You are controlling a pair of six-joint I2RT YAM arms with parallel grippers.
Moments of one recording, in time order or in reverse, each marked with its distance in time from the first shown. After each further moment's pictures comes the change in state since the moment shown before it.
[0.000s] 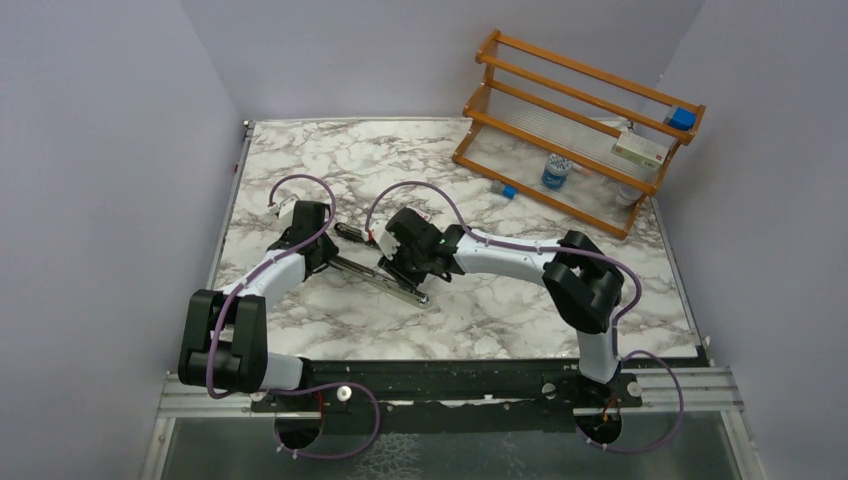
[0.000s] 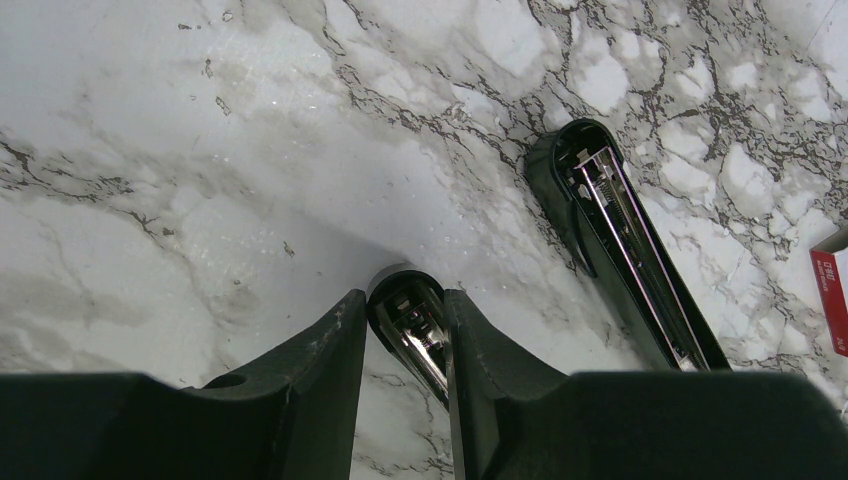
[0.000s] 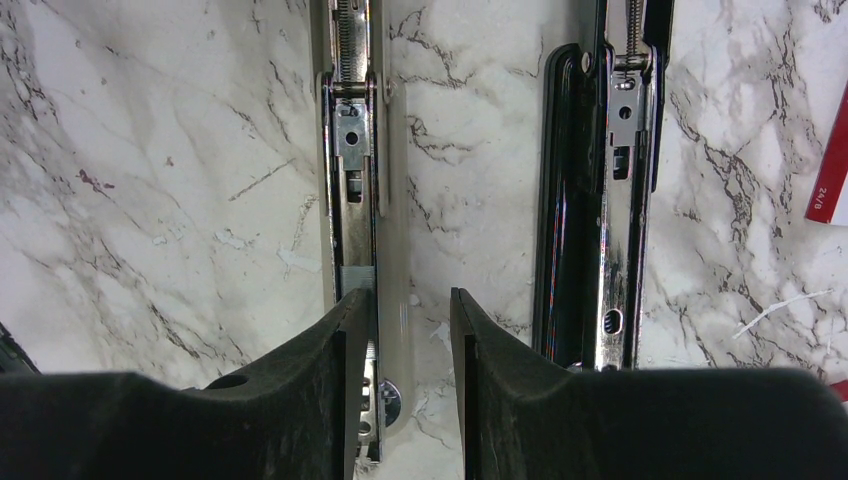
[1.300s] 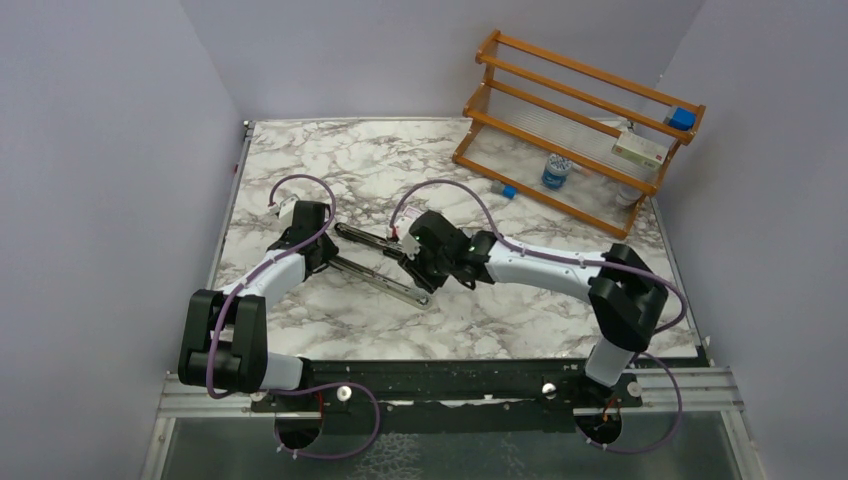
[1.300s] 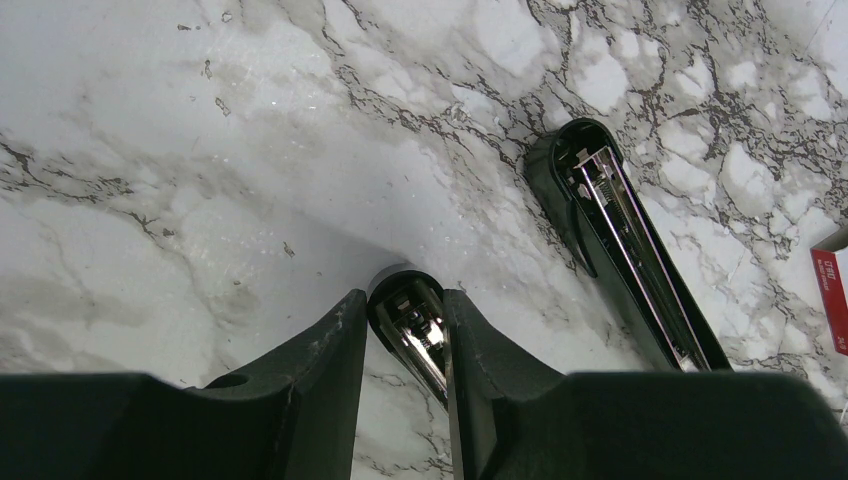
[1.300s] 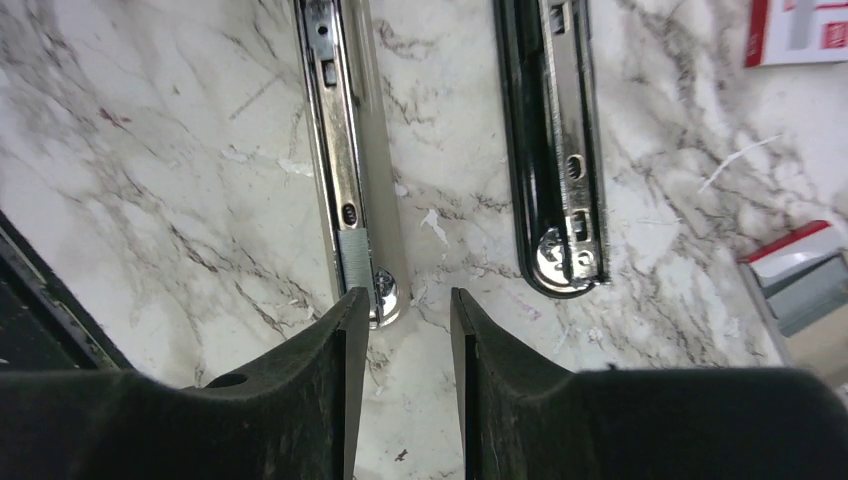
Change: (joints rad) left arm 0.000 0.000 0.000 0.000 0.000 0.003; right arm -0.005 -0.202 -0.186 -0.003 0.055 0.093
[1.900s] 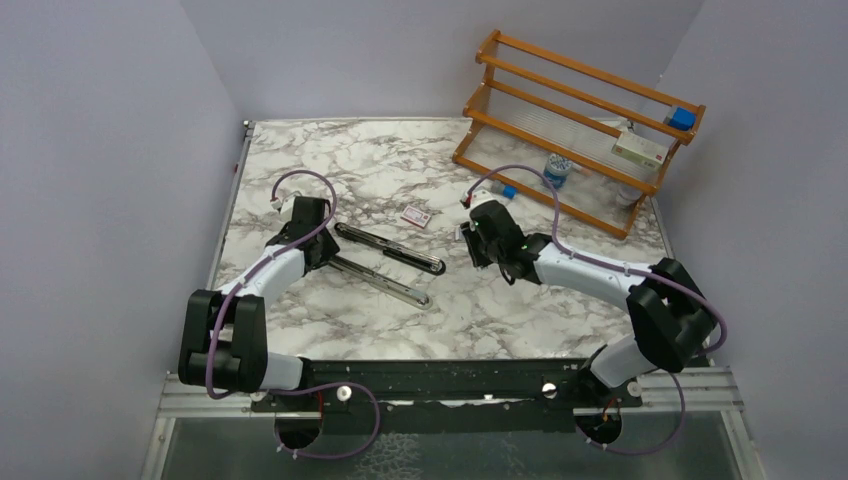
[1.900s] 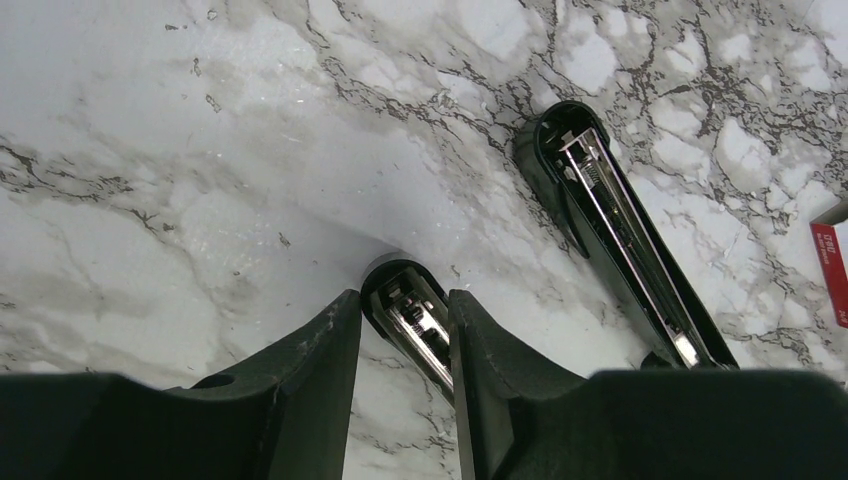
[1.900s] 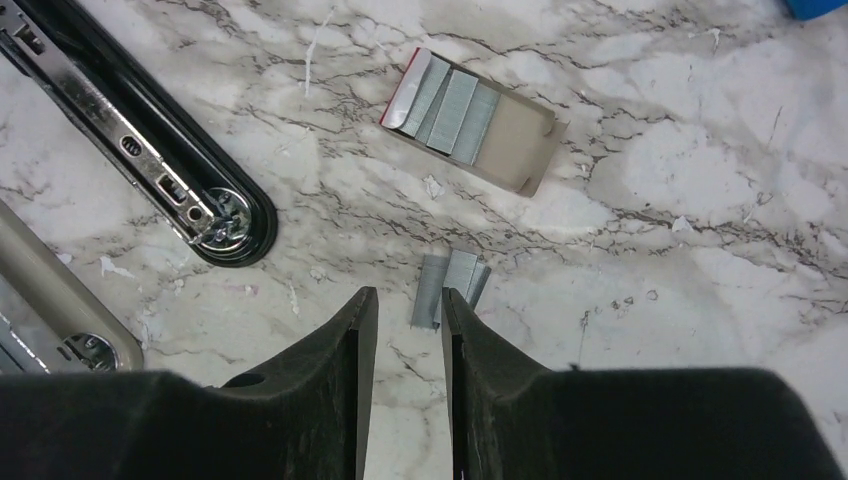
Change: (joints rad) left arm 0.000 0.000 0.042 -0.067 0.027 0.023; right arm -0.241 -0.250 -0.307 0.220 0.277 0.209
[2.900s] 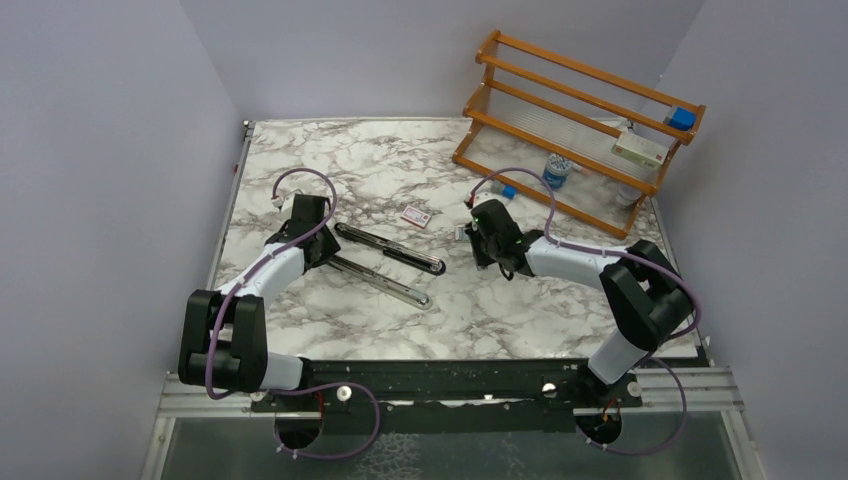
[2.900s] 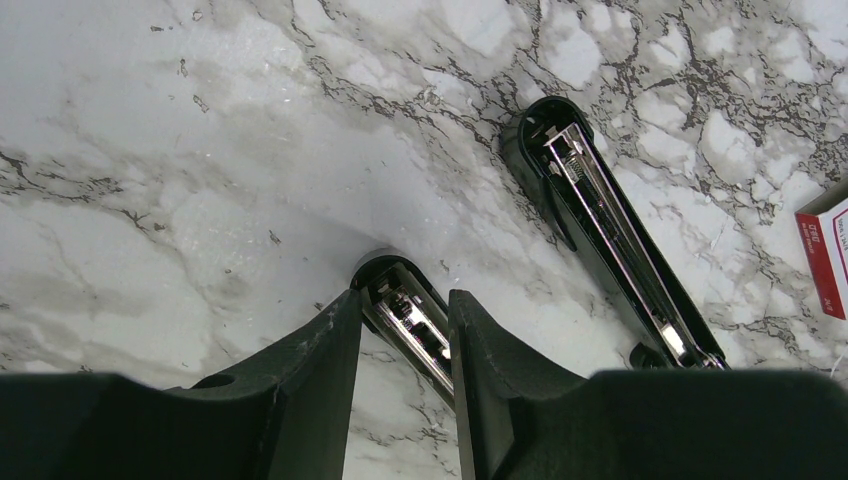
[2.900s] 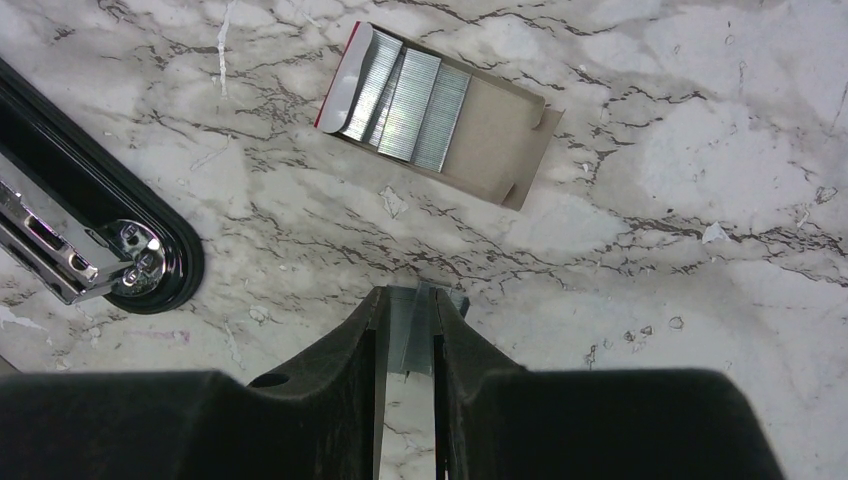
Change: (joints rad) left arm 0.000 0.001 0.027 -0.030 0.021 0.012; right arm -0.085 0.138 -0.013 0.071 -0.052 0.034
